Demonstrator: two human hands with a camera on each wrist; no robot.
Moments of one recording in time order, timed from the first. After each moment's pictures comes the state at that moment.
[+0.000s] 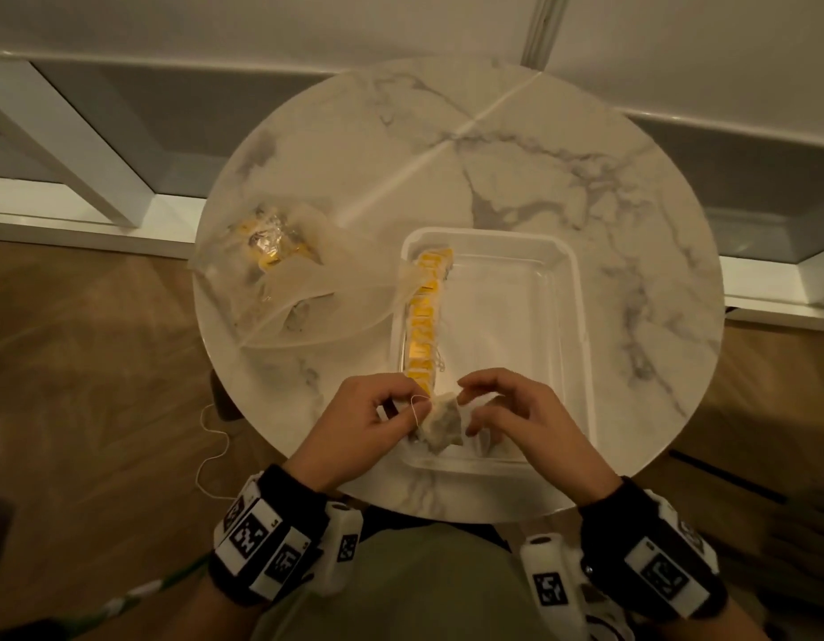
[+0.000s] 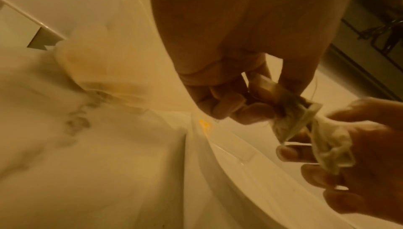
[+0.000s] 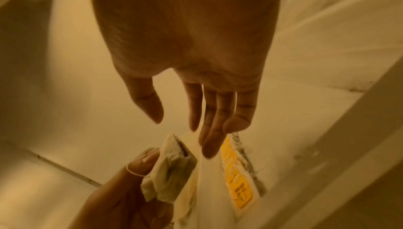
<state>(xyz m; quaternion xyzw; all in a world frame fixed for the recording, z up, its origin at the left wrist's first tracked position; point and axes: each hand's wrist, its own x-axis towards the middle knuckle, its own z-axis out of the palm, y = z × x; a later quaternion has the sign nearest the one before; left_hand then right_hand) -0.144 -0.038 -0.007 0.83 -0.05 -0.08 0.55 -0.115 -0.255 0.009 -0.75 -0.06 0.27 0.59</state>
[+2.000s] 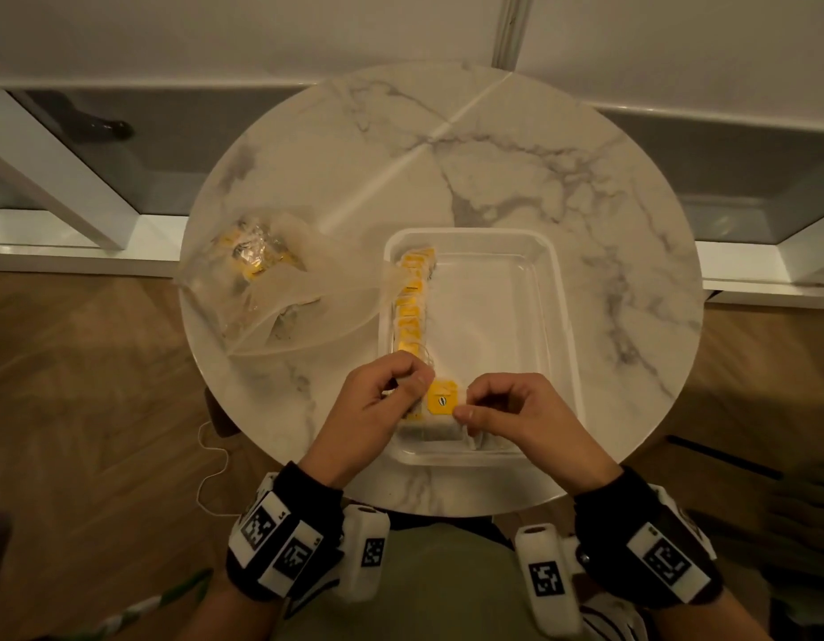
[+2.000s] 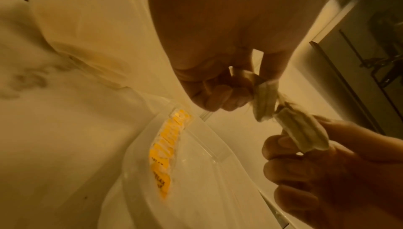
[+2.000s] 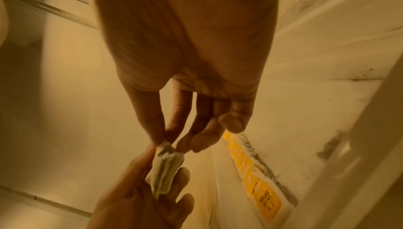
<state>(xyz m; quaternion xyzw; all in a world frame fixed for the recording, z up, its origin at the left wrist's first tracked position) -0.135 -0.057 -0.002 0.74 -0.03 -0.07 0.66 -0.120 -0.258 0.018 -0.71 -0.04 0.28 0.65</state>
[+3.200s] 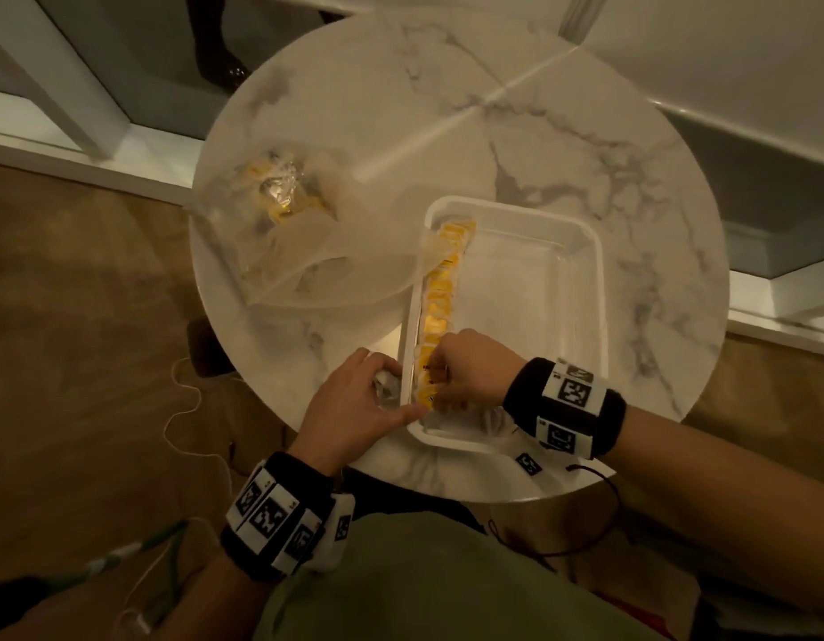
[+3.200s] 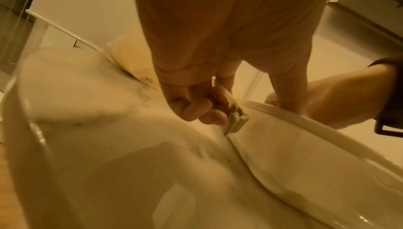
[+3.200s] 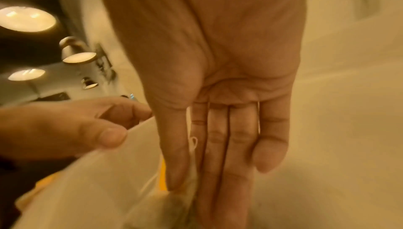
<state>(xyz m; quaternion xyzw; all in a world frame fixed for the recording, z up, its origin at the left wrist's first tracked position) -0.162 -0.022 -0.062 0.88 0.08 -0.10 0.46 -0.051 -0.181 -0.028 -0.87 -0.29 0.39 0.07</state>
